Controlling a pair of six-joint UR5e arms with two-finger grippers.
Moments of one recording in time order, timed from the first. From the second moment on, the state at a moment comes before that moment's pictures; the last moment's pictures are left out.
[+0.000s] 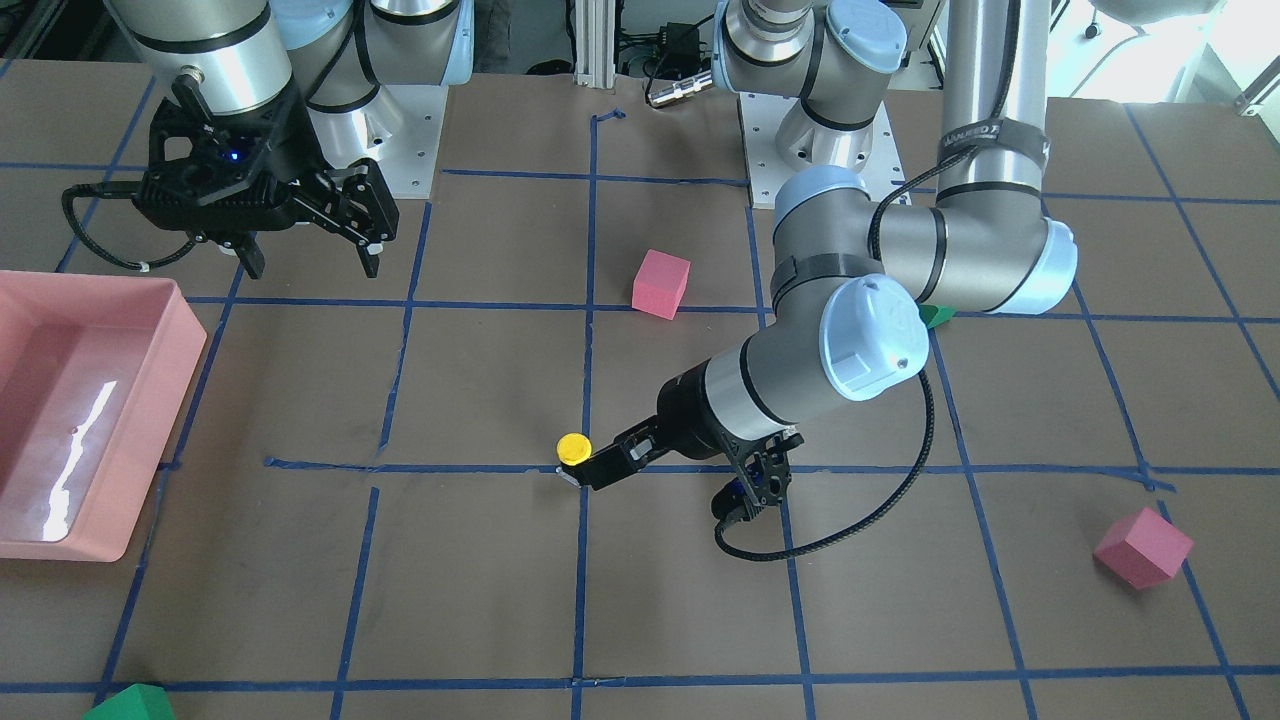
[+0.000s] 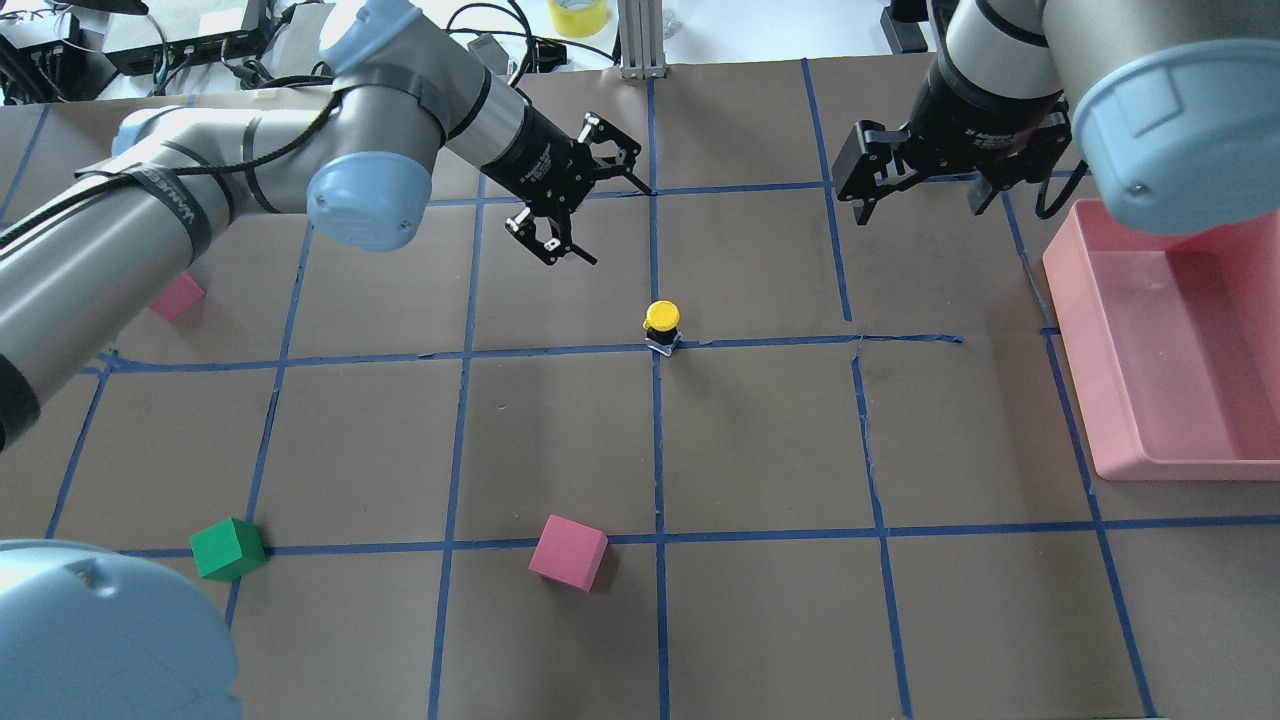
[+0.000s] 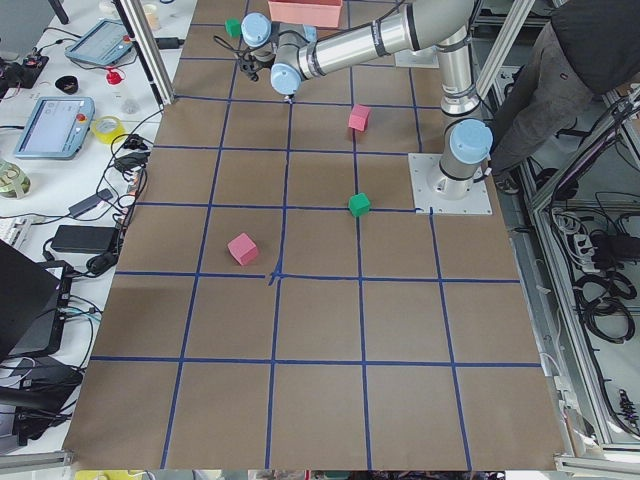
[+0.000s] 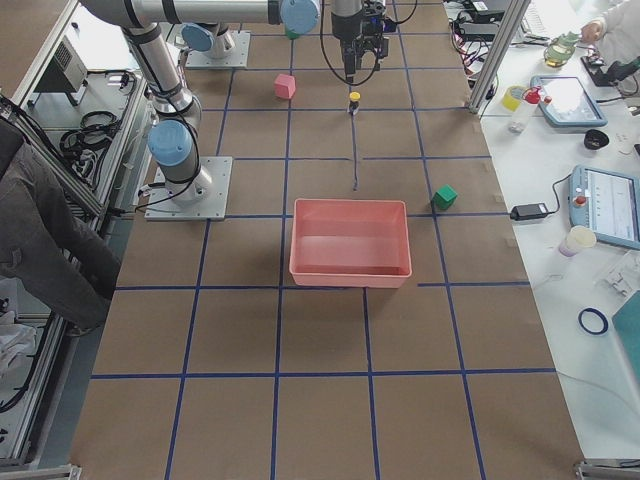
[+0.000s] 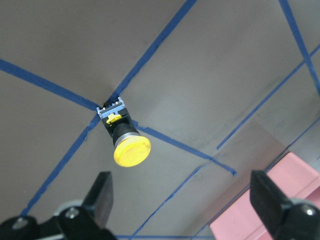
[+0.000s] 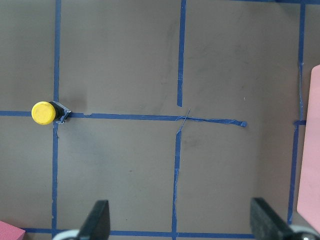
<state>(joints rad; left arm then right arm) -1.67 -1.97 -1.54 -1.14 1.01 -0.76 1.62 -1.59 1.61 -1.71 -1.58 0.00</state>
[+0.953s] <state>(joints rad) -1.69 -1.77 -1.41 -1.43 1.35 -0.21 1.63 -1.58 1.62 -1.71 -1.57 -0.01</state>
